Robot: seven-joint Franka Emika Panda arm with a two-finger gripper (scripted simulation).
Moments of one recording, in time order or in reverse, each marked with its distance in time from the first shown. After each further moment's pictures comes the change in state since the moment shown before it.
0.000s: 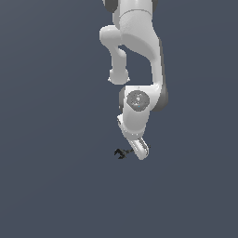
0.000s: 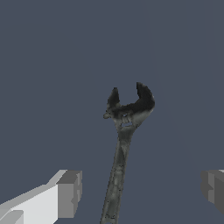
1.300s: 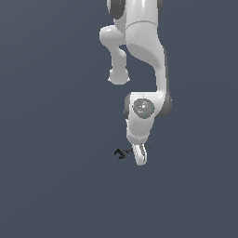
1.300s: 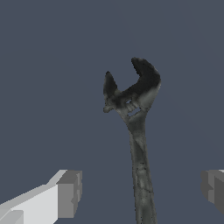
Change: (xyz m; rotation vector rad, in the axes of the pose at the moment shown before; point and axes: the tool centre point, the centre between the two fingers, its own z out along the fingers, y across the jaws) arm -0.013 -0.017 0.027 0.012 0.007 0.293
